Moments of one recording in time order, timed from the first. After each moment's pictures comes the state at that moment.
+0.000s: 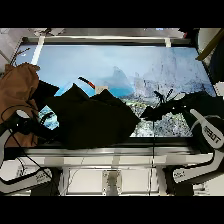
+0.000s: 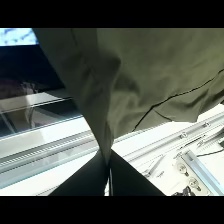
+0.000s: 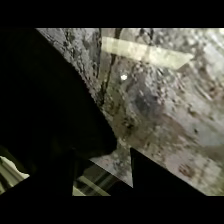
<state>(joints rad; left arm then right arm) 0.37 -1.30 0.63 1.09 -1.47 -1.17 -0.10 -1.61 0.95 -0.77 1.23 1.11</state>
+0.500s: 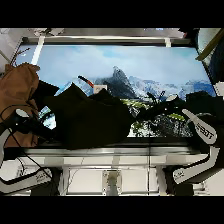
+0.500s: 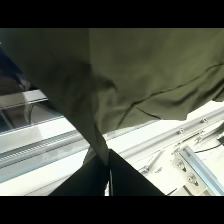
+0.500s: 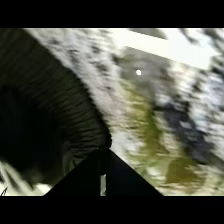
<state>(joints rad) 0.37 -1.30 0.66 1.09 -1.50 -1.17 -0.01 -1.66 0.97 -0.67 1.22 1.04</state>
